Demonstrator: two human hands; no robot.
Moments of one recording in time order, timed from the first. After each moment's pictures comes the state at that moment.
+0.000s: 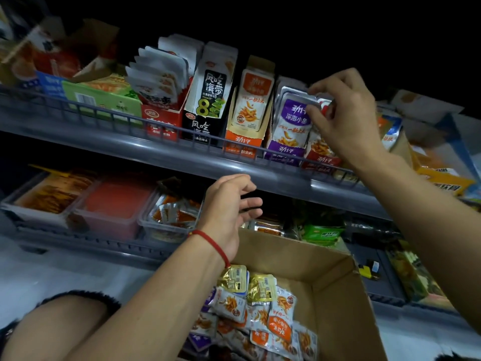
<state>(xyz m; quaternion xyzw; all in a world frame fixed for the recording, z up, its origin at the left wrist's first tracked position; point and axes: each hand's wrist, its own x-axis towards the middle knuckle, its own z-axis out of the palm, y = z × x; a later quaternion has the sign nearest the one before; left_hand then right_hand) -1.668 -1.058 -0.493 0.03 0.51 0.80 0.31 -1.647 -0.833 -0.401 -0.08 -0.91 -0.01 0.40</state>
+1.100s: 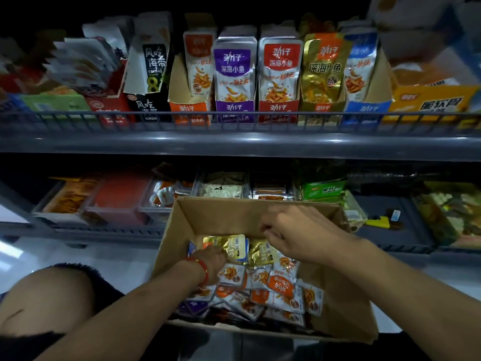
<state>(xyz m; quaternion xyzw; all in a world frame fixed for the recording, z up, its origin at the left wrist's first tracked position) -1.664 -1.051 -0.721 0.47 0.81 -0.18 0.32 -1.504 -0.869 -0.572 0.02 -1.00 0.10 0.01</state>
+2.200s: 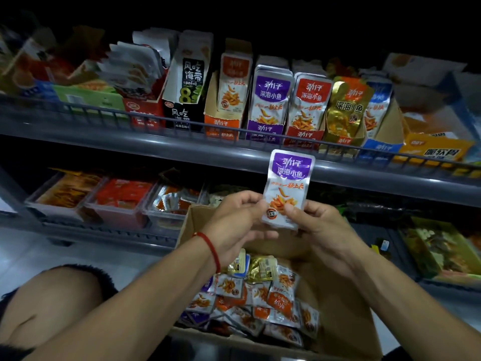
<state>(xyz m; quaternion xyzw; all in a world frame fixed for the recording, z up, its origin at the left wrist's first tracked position) -1.617 -1.037 -0.524 0.12 0.58 0.69 0.41 -1.510 -0.888 -0.537 -0.26 -0.60 0.75 0.10</state>
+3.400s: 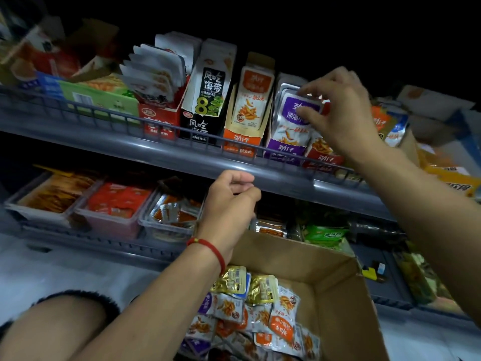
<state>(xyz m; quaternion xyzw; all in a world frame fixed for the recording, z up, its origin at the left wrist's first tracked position) -1.665 -1.052 -0.499 0.12 0.64 0.73 0.22 -1.655 -0.832 -0.400 -0.09 -0.93 -0.02 0.34</state>
